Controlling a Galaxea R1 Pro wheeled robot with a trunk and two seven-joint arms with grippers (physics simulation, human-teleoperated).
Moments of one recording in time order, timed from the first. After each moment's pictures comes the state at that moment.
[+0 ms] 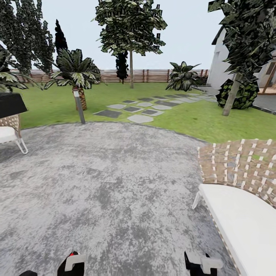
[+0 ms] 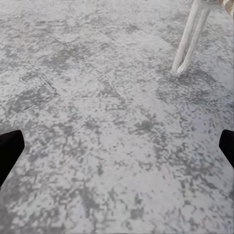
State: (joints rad) left arm -0.24 0.02 0.13 -0.43 -0.06 -0.42 0.05; right arm -0.21 -0.03 -0.07 -0.43 0.00 -0.60 -0.01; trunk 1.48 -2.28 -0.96
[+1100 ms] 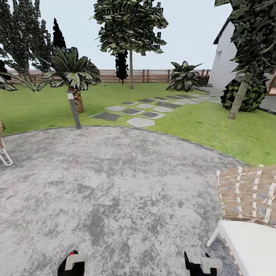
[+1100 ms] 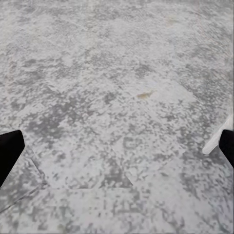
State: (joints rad) left arm -0.24 0.02 0.13 -0.44 -0.06 -0.42 0.05; right arm -0.21 -0.03 -0.07 -0.43 0.00 -0.60 -0.01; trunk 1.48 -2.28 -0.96
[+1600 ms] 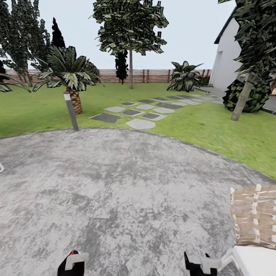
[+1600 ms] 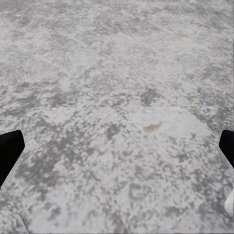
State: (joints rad) left arm -0.24 0.02 0.13 -0.44 -0.06 -0.42 0.05; right arm -0.21 -0.03 -0.07 -0.43 0.00 -0.60 -0.01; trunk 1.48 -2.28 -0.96
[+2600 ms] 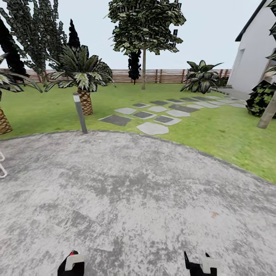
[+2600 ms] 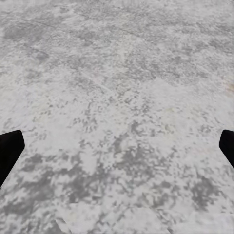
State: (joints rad) left arm -0.24 0.02 0.13 -0.44 -0.06 -0.42 0.05; right arm -0.21 -0.03 -0.07 -0.43 0.00 -0.60 -0.01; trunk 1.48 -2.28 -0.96
